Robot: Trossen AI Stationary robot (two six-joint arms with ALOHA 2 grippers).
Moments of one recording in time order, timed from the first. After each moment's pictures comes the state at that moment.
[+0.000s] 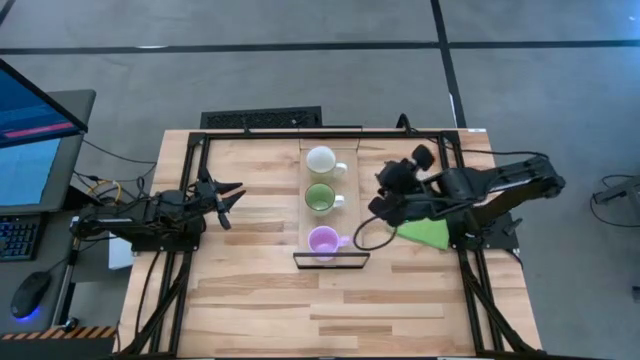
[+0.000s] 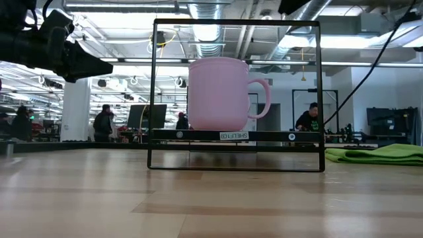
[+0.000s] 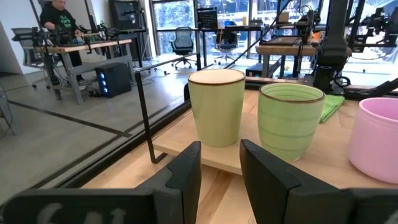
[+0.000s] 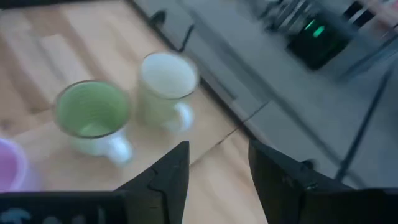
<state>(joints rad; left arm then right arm) 0.01 0.01 0.07 -0.12 -0.47 0.00 0.27 1.42 1.52 -1.23 0.91 0.54</state>
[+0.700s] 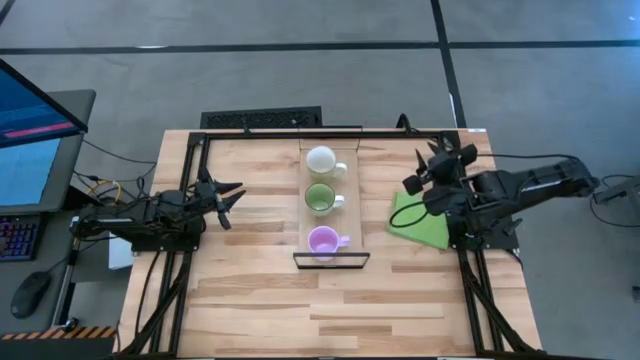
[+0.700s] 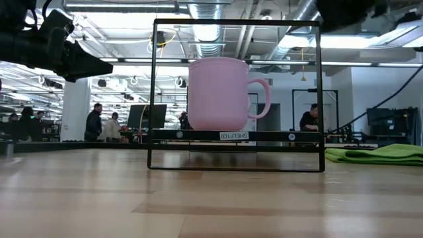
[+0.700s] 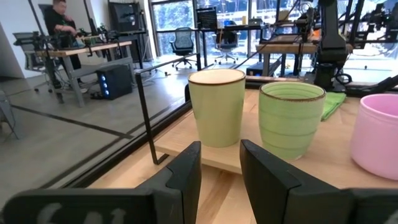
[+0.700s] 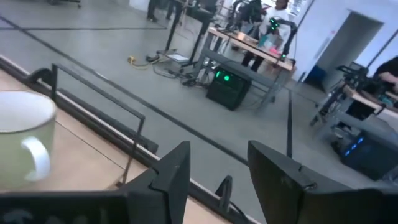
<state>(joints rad) 0.01 0.01 0.07 -0.12 -0.47 0.01 0.22 0.91 0.90 -0.90 1.31 0.51</state>
